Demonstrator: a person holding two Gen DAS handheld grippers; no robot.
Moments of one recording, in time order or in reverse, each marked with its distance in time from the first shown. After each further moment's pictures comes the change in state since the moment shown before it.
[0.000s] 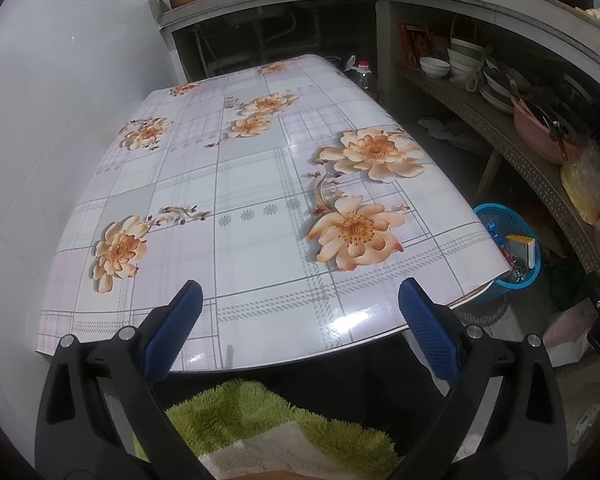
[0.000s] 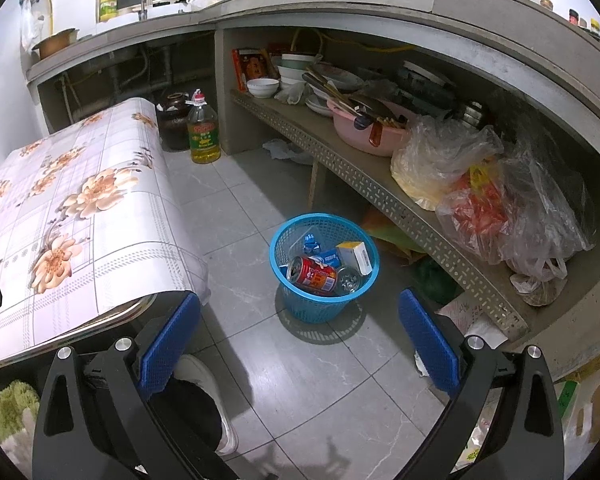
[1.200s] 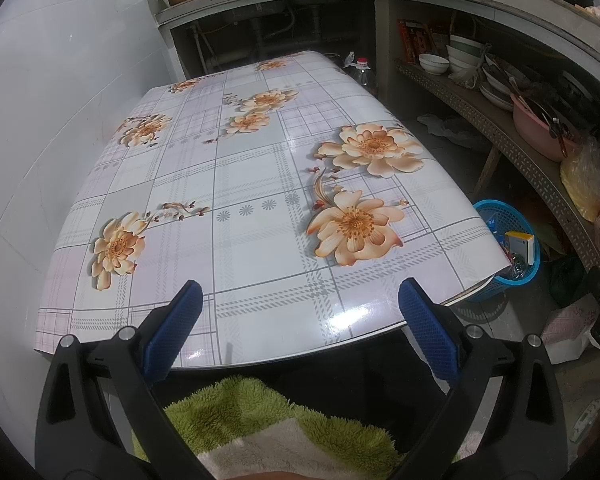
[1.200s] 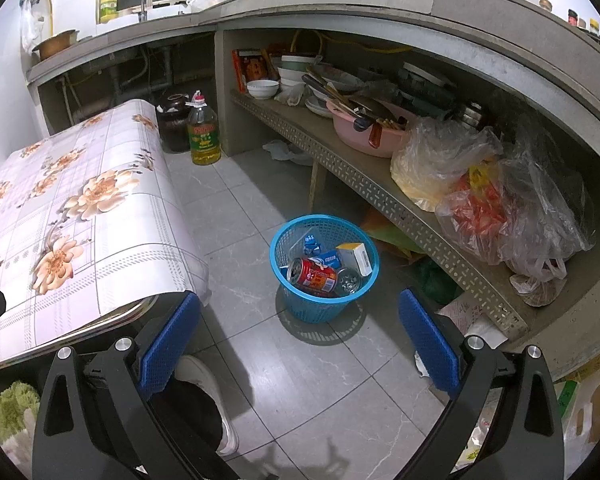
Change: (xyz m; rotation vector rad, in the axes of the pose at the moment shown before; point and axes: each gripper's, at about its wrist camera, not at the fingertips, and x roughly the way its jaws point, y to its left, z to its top) left arm 0.002 0.000 -0.003 0.003 0.008 -0.004; right arm 0.000 0.000 0.000 0.000 -0.001 0.001
